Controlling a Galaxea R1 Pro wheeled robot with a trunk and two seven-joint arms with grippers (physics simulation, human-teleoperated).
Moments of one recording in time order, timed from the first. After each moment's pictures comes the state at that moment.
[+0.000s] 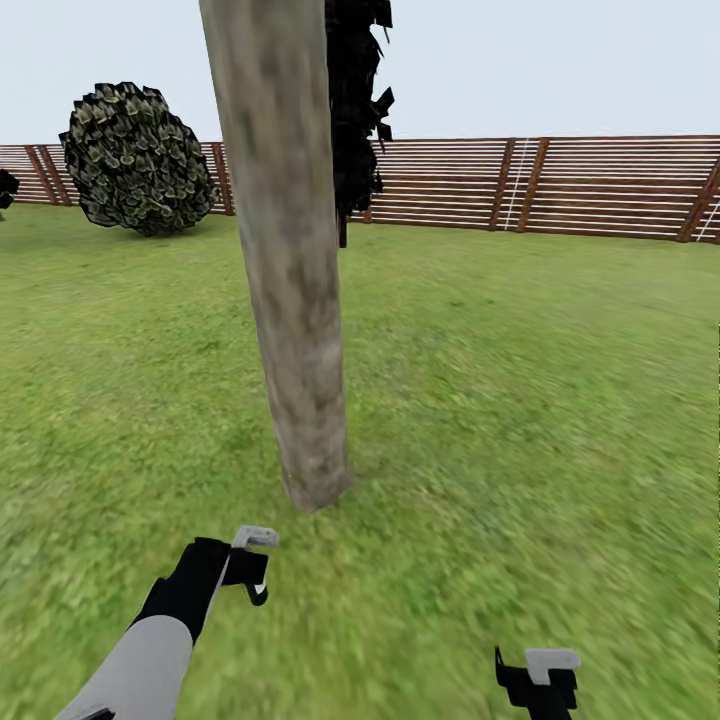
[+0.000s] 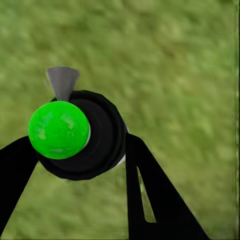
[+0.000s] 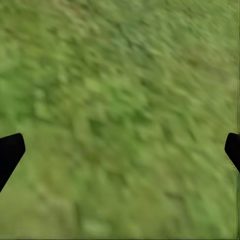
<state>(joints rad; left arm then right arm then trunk) -0.67 -0.09 0.40 -0.62 -0.63 0.57 -0.38 -0.44 -0.07 0.10 -0.06 0.02 -0.58 -0.23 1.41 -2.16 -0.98</state>
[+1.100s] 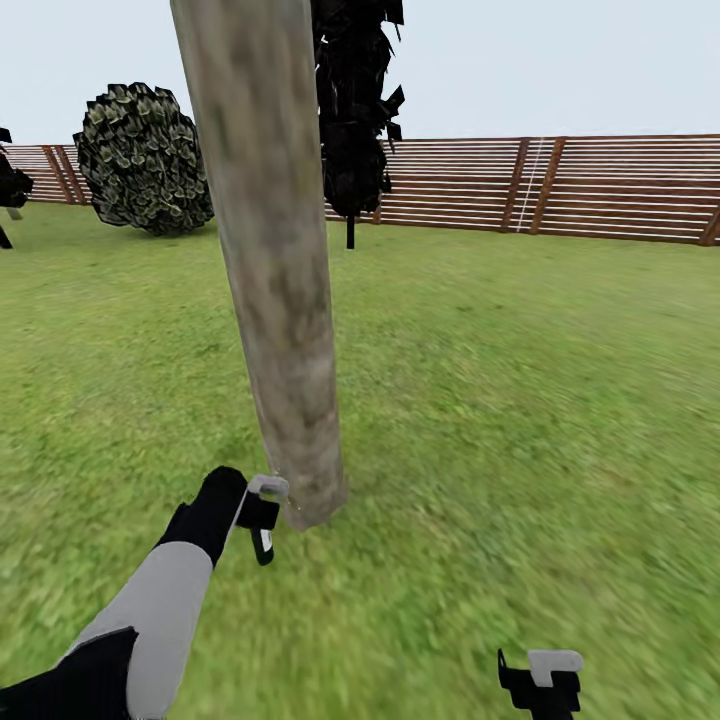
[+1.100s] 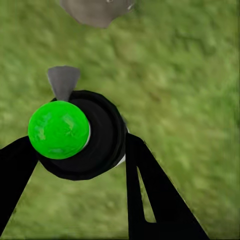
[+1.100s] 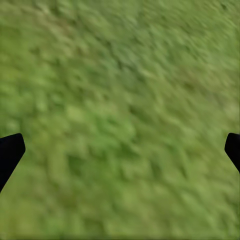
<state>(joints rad) -0.87 -0.11 0.30 -0.62 -0.63 0.87 -0.39 -0.44 -0.07 0.10 -0.05 0.02 -0.58 -0.23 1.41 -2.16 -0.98</state>
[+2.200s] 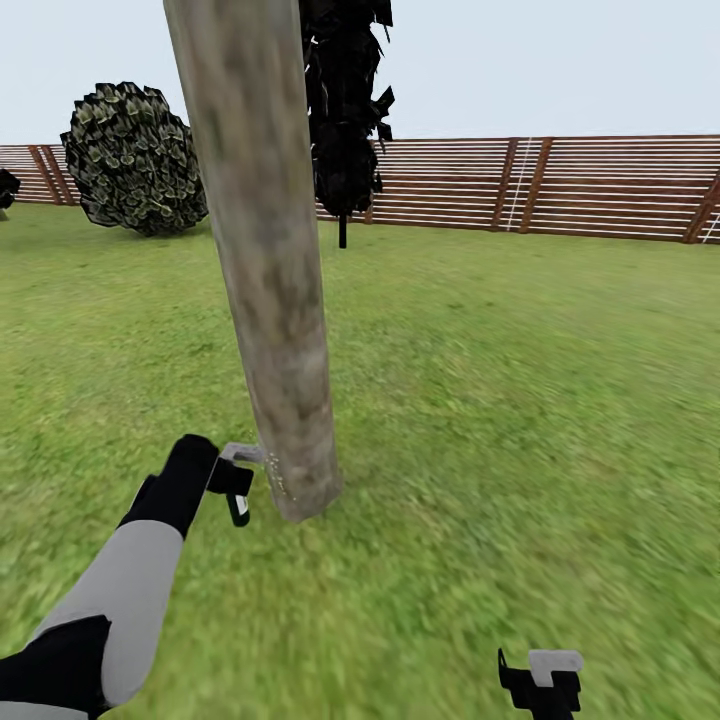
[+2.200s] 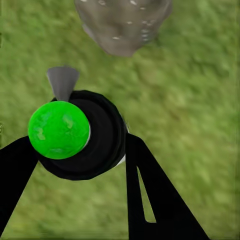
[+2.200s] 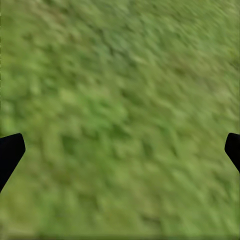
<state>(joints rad) -0.92 -0.01 0.22 -0.75 -0.63 0.93 -0.50 -0.44 -0.07 0.10 -0.05 0.02 -0.58 -0.23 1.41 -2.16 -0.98</state>
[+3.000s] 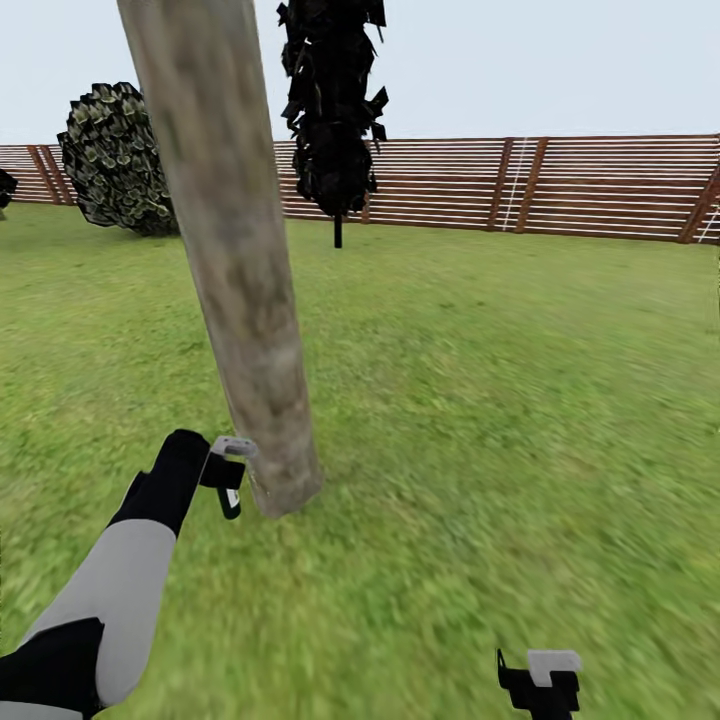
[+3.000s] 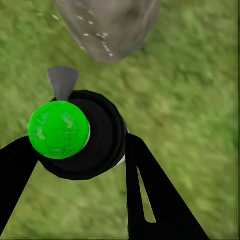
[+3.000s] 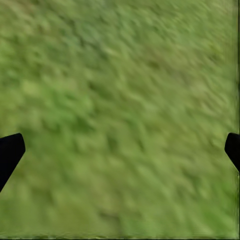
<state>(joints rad) -0.92 0.01 0.23 -0.80 -0.64 0.94 -0.50 -0.44 -0.07 0.10 -0.05 0.02 -0.58 -0.23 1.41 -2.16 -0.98</state>
